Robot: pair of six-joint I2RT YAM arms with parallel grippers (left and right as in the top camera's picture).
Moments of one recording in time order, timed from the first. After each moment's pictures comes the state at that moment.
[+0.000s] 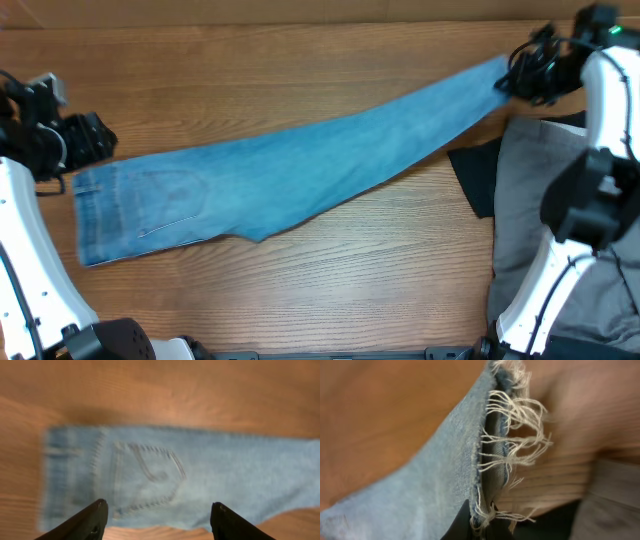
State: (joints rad) left arm 0.51 1.57 1.74 -1.30 0.30 0.08; right arm -0.30 2.31 2.28 -1.26 -0.53 0.03
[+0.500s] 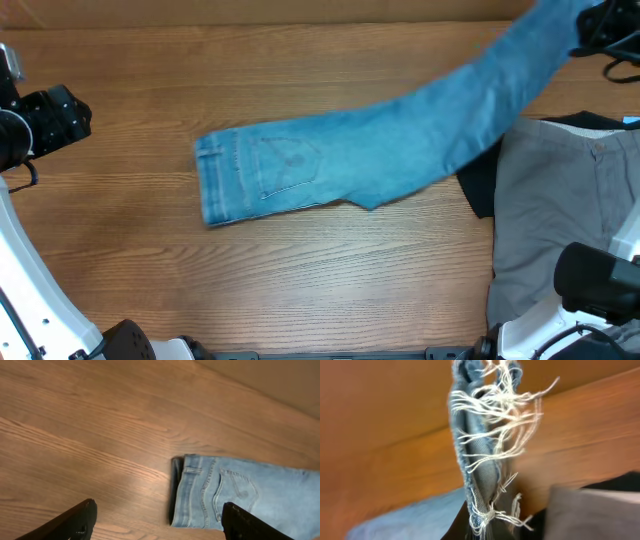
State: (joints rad) left arm 0.53 1.56 1.98 -1.39 0.32 0.02; right arm -0.30 1.88 2.33 -1.26 -0.42 0.10
